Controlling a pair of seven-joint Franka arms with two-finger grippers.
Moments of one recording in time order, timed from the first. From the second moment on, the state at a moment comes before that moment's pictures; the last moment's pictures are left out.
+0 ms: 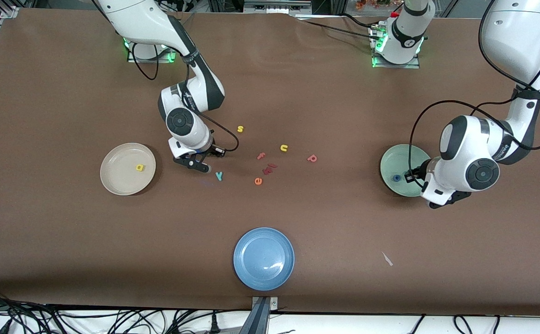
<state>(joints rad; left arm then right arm) 0.12 0.52 -0.22 -1.76 0.12 1.94 -0.52 0.66 0.54 -0.11 -2.01 0.22 2.44 0.71</state>
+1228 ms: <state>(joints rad) -0.18 0.65 -0.38 -1.70 0.12 2.13 -1.20 0.66 0.50 -0.16 -1.96 0.22 2.32 0.68</state>
